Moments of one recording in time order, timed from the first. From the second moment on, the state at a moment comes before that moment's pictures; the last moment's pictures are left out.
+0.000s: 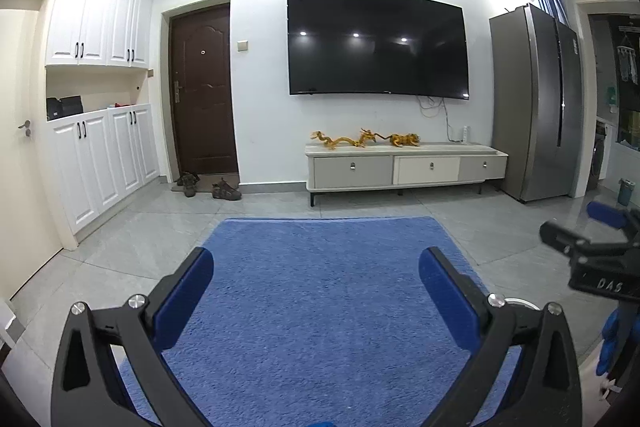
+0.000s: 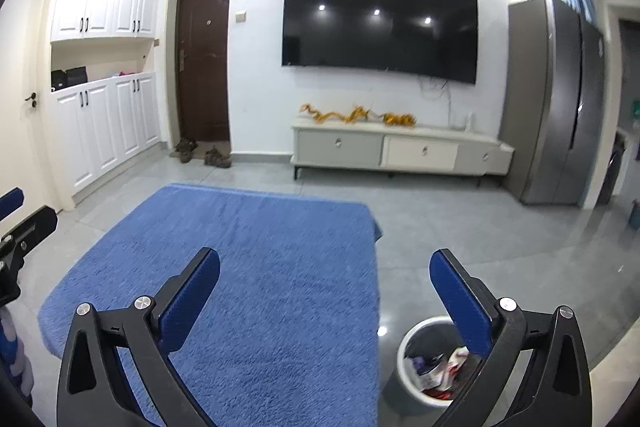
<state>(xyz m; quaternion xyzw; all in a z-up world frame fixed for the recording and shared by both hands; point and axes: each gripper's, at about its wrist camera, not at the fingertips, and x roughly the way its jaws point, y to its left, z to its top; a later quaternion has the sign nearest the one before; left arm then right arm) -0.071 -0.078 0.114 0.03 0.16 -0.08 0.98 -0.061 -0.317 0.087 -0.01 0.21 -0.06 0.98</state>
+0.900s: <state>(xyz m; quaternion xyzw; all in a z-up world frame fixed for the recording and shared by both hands) -0.089 -0.040 0.116 0.01 0.12 -0.04 0.99 -0.100 -0.308 0.105 0.03 0.14 -0.08 0.99</state>
